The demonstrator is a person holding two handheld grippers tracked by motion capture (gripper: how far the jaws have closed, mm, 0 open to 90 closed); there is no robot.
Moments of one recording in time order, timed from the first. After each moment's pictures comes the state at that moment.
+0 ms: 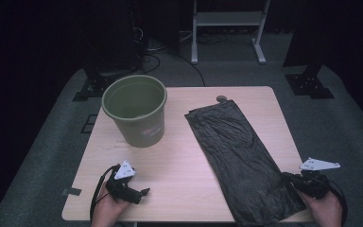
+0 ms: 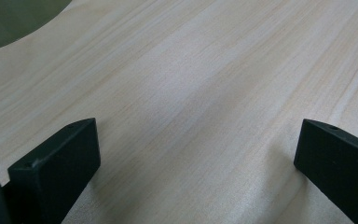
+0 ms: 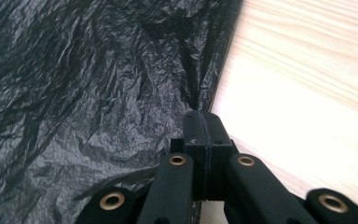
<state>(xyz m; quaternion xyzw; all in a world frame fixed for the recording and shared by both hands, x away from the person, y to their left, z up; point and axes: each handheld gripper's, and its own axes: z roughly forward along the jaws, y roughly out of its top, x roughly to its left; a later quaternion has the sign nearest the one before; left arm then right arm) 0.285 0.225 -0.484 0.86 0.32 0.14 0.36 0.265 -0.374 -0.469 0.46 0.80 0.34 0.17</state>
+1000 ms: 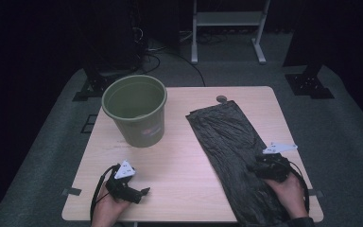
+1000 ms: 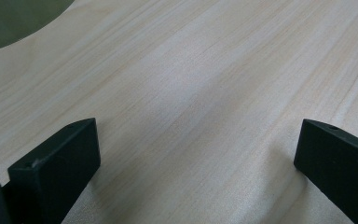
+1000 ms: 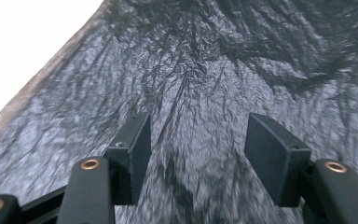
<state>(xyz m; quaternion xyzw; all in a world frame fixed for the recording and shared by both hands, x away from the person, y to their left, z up) 0.285 0.225 -0.484 0.86 0.32 0.14 0.36 0.321 -0.286 -0.465 0.42 0.82 0.36 0.14</state>
